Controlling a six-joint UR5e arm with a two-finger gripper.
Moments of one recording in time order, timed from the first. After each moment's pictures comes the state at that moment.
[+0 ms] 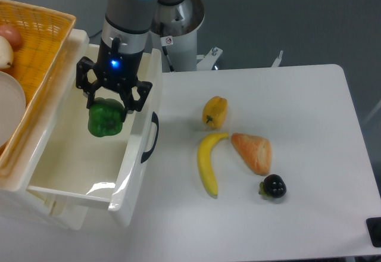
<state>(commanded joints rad) 2.27 -1.63 -1.59 -1.23 1.16 0.44</state>
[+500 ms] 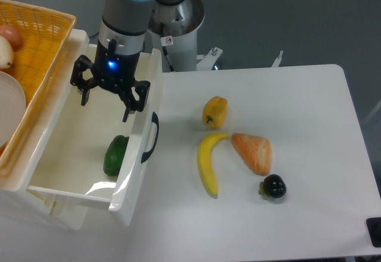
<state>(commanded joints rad) 2.27 -1.63 -1.59 -1.21 1.16 0.44</state>
